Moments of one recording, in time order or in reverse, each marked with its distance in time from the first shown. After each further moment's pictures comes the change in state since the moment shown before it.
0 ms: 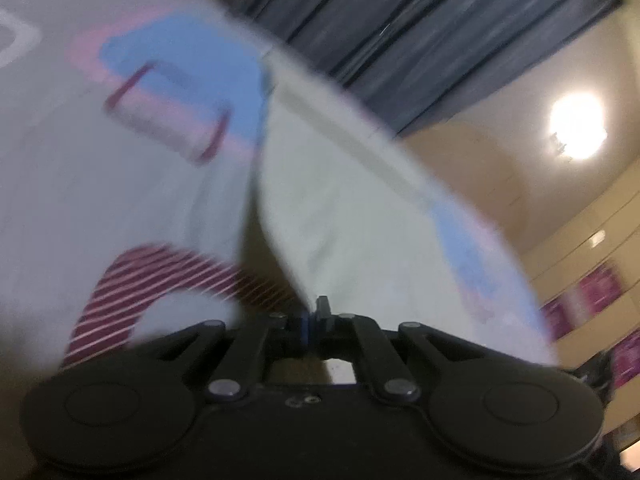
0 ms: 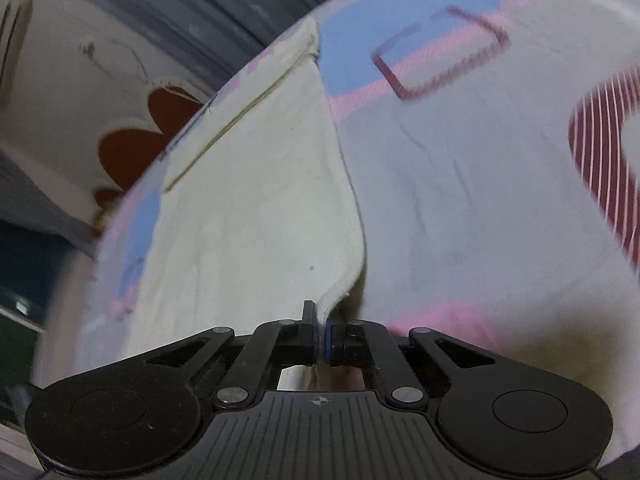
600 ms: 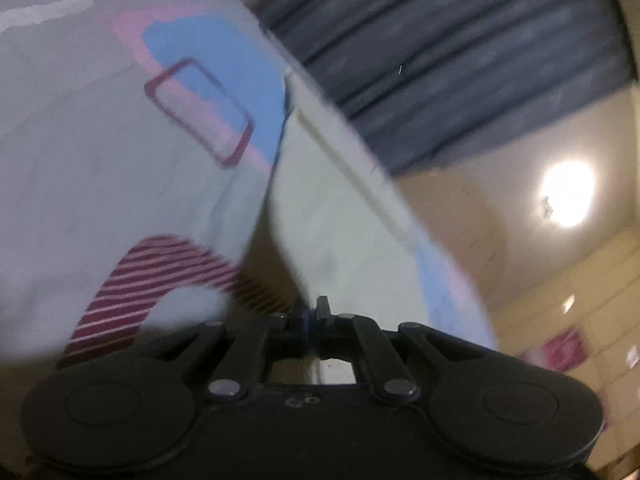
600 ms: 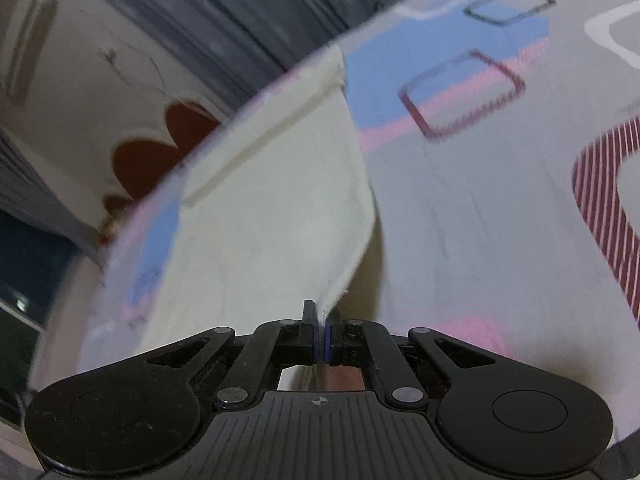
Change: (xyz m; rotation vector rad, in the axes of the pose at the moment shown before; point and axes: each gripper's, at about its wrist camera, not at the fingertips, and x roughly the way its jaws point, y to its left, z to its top) left arm -0.005 0.027 -0.002 -0.205 -0.068 -0.065; right arm -0.017 0.016 -0.005 -0.008 -0.090 0.044
